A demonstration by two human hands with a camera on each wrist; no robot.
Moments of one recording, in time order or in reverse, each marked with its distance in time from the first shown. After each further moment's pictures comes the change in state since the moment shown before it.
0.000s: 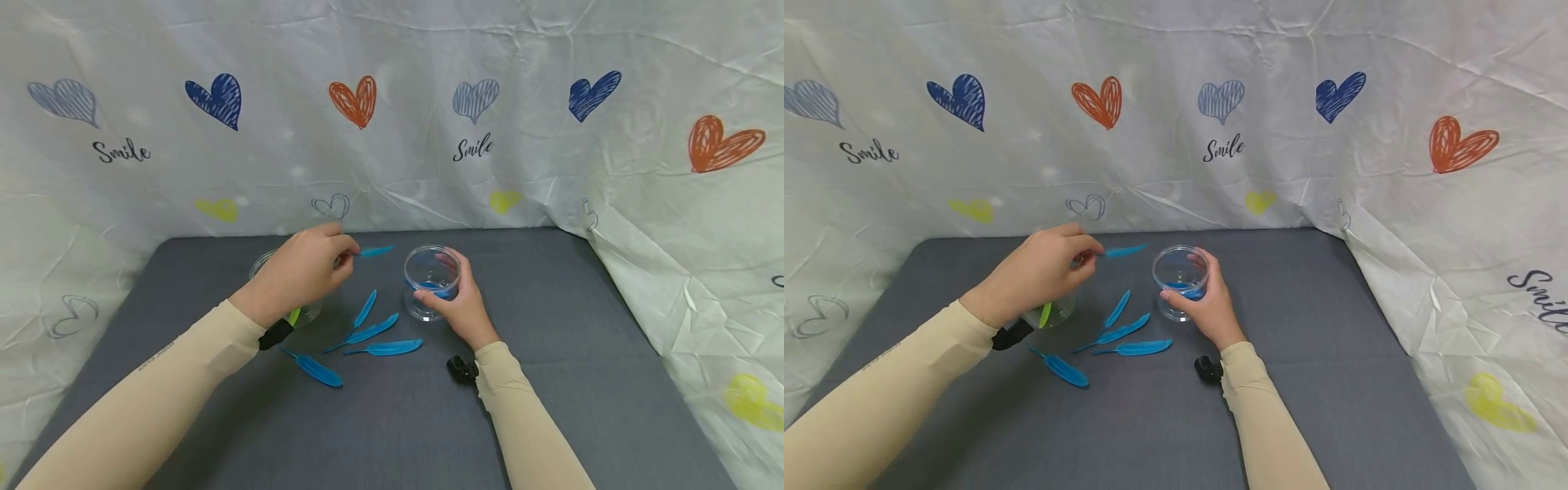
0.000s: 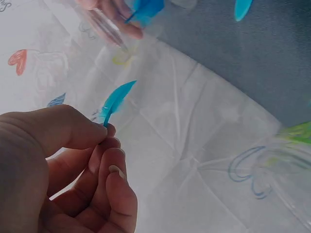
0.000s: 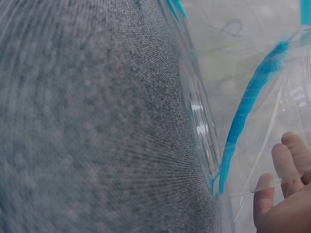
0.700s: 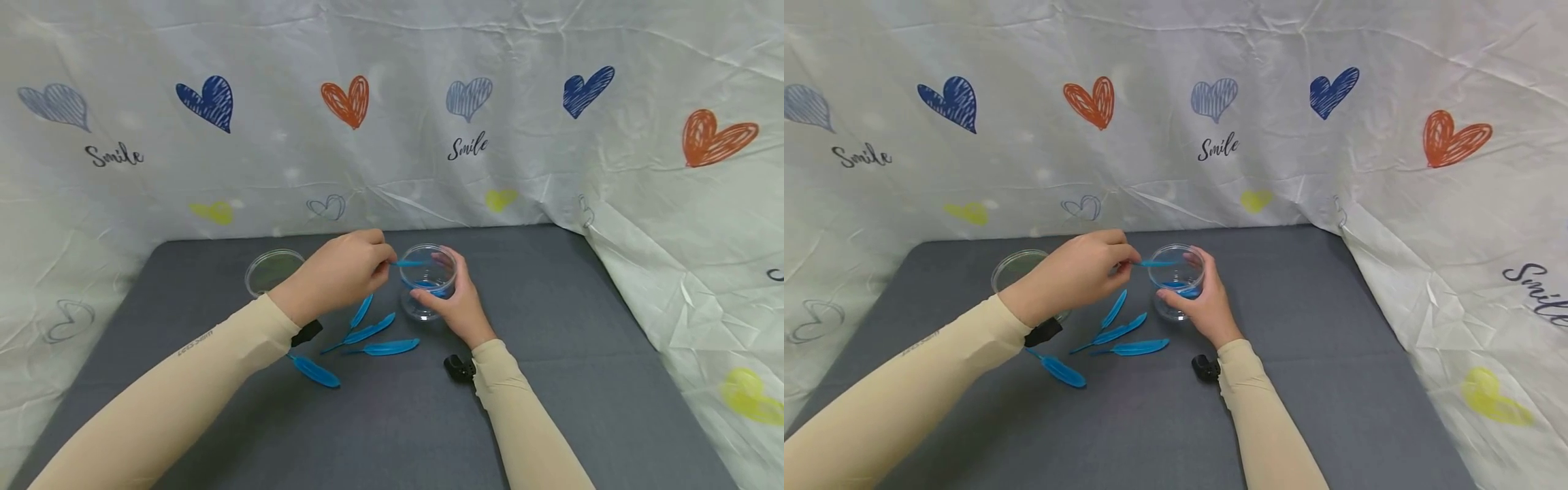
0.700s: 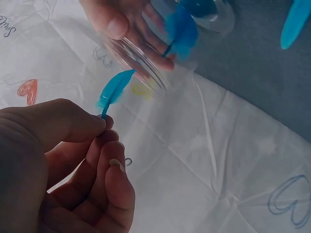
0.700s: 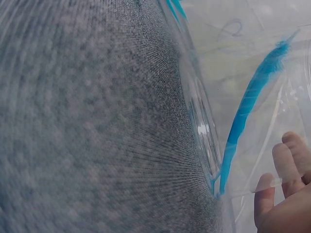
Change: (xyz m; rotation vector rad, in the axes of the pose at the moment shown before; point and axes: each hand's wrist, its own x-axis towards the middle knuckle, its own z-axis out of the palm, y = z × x) left_hand 0.031 0.038 0.012 0.050 -0.047 0.179; right_hand 0.003 0.002 0.001 0.012 -0.005 -0.008
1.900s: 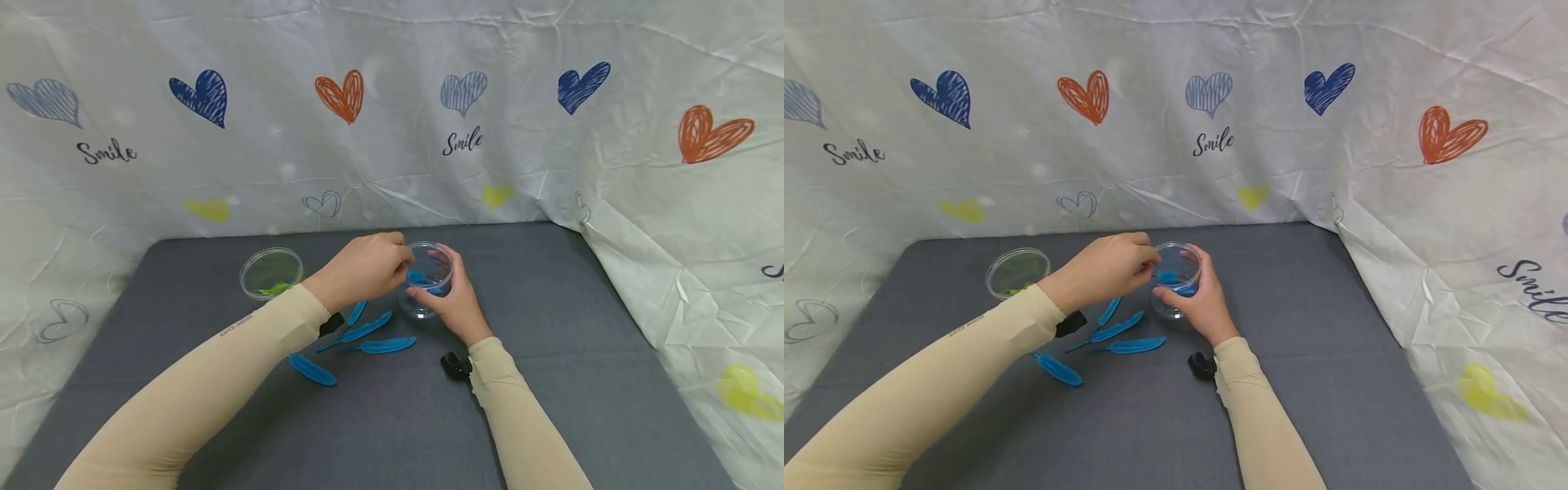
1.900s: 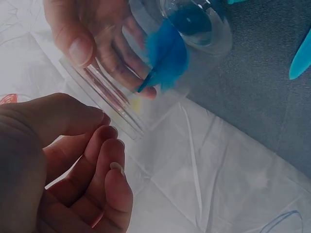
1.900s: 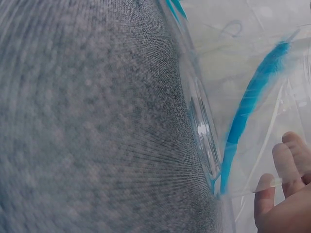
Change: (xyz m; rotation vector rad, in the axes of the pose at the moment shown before) left_hand 0.027 0.004 0.039 0.022 -0.081 0.031; right_hand -0.004 0.001 0.002 -0.006 0.011 0.002
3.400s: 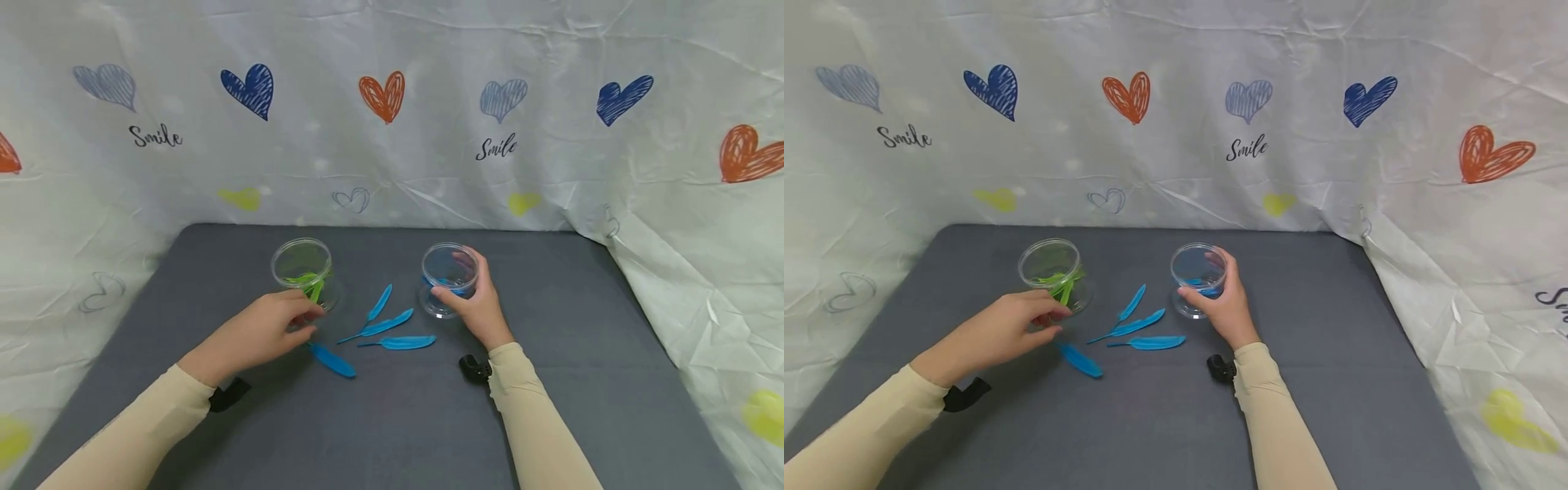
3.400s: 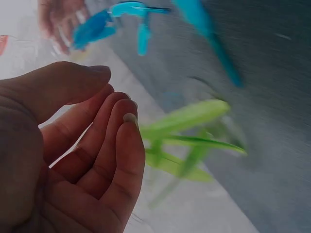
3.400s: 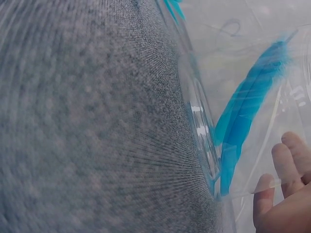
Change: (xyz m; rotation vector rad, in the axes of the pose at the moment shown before) left_hand -0.200 -0.054 0.004 -0.252 -0.054 -0.306; right_hand -0.002 -0.006 0.008 0.005 0.017 -0.008
